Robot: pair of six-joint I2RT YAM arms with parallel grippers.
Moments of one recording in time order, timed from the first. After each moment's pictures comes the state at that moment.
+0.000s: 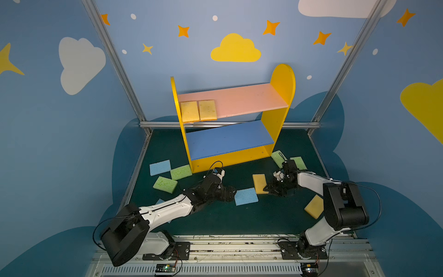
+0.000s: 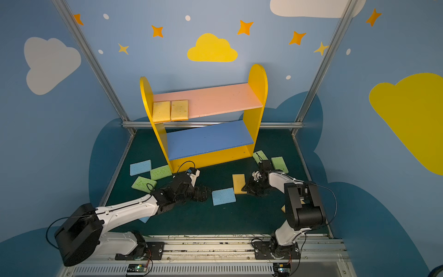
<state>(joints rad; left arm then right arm) -0.79 1.32 0.63 0.01 0.05 -0.61 0.18 1.62 0.80 -0.53 -0.54 0.52</state>
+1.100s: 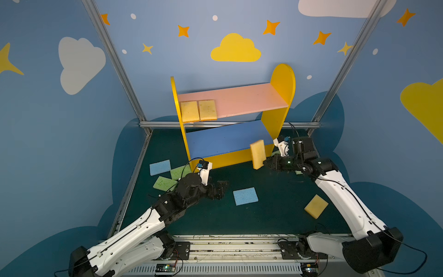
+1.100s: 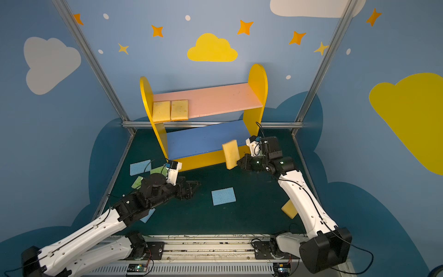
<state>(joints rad) -0.78 0.84 0.76 -0.33 -0.04 -0.49 0.37 1.24 1.29 -0.75 -0.49 0.40</state>
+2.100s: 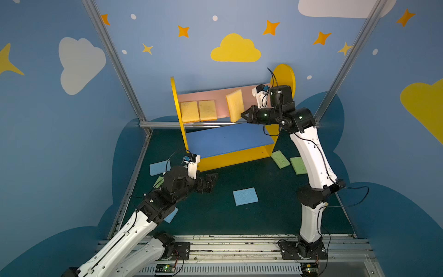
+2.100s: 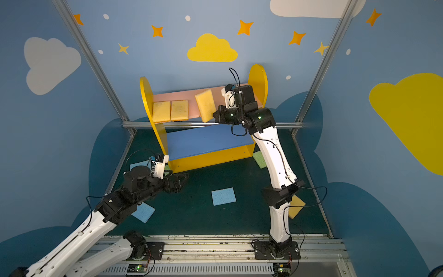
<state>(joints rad) -0.60 0.81 0.84 -0.48 0.05 -0.42 0.53 2.03 2.62 -1.07 -0.35 0.44</state>
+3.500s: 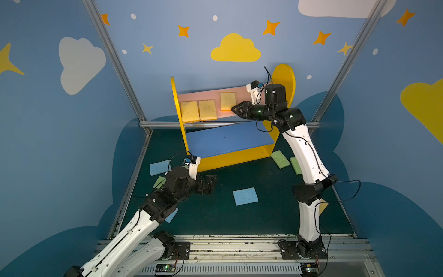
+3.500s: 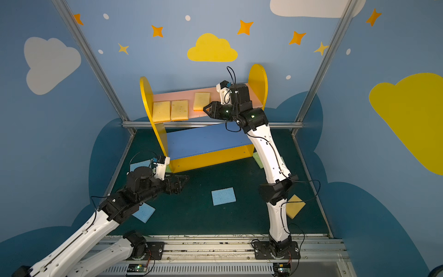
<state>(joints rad) -0.57 0.81 0.80 -0.46 0.08 -0.44 0.54 2.08 2.62 -0.89 -0.43 0.47</state>
